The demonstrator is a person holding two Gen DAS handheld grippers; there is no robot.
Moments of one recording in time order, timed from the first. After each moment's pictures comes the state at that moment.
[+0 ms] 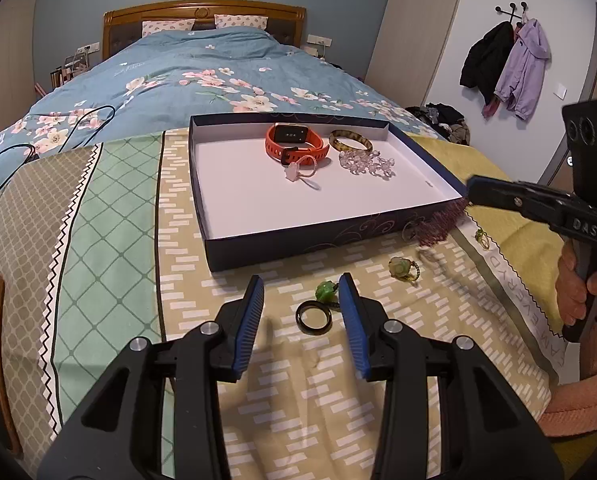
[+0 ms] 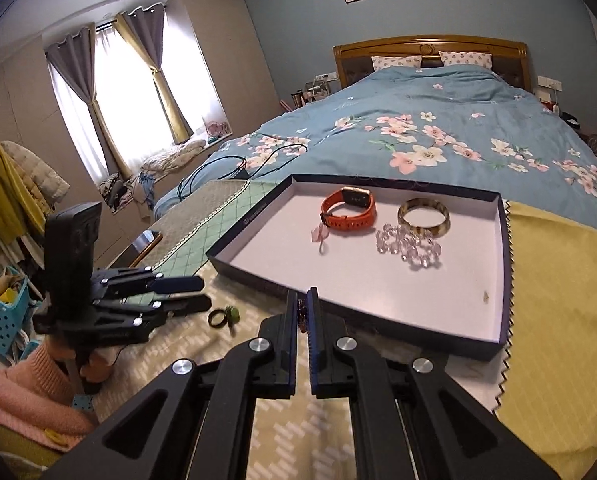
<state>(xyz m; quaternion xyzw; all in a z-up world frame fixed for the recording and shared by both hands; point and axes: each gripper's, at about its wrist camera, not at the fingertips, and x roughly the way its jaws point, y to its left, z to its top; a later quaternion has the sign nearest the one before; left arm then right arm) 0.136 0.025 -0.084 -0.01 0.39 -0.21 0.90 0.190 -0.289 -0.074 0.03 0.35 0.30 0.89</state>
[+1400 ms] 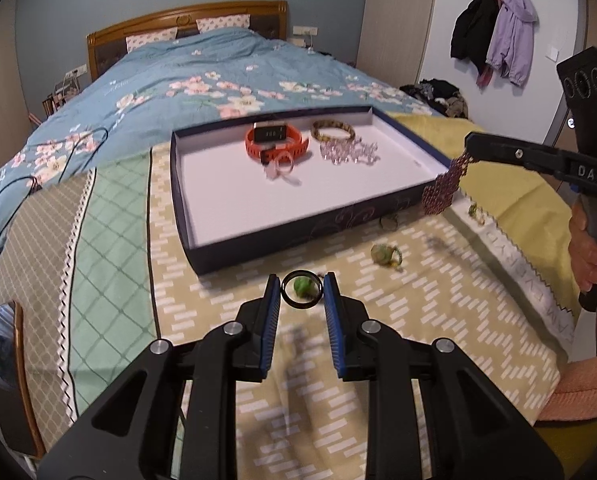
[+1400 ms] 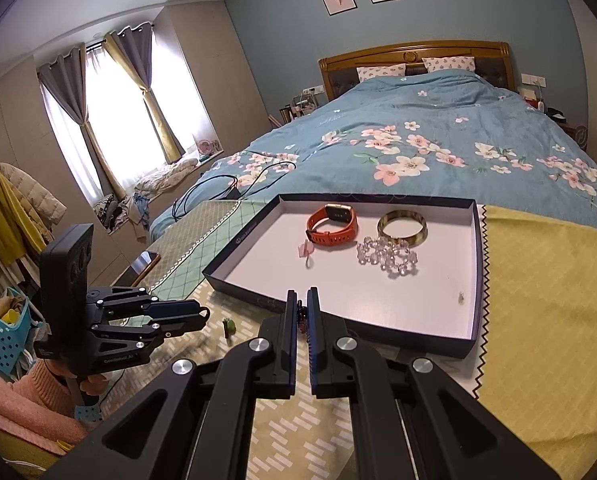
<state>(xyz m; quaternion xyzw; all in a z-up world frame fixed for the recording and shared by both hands) 0.120 0.000 -0.069 0.05 0.38 -0.21 0.90 0.189 -0.310 -0.059 0.06 0.33 0.29 0.90</state>
